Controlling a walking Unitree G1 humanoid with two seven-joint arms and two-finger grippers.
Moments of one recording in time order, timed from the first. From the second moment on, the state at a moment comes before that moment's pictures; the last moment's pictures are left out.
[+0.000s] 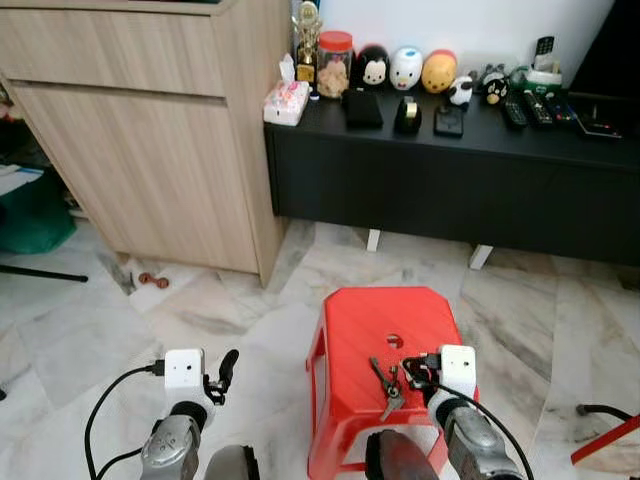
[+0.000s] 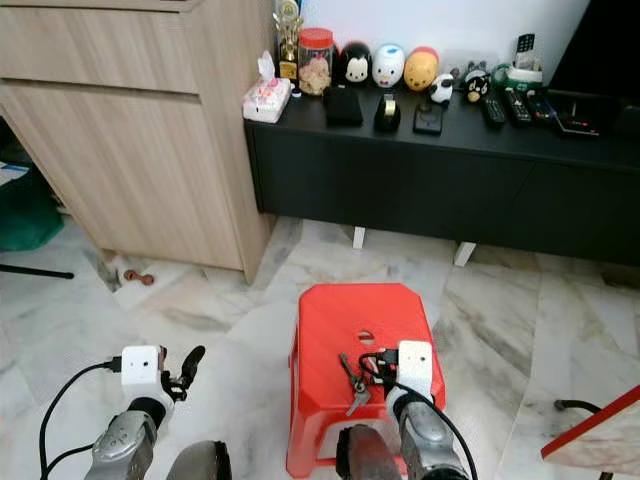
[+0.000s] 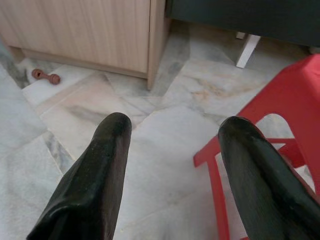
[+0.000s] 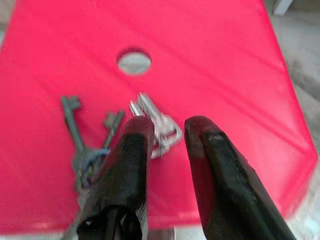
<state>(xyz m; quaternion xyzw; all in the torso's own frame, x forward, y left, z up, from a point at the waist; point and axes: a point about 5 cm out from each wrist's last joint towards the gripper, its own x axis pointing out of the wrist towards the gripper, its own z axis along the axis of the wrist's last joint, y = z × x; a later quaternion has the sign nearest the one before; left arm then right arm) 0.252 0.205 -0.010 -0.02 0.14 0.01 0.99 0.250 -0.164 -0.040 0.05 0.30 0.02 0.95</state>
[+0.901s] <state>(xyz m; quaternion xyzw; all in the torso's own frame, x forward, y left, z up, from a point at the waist) 0.250 0.205 -0.011 -0.02 0.14 0.01 0.99 0.258 -0.162 -0.039 0.04 0.34 0.02 0.94</state>
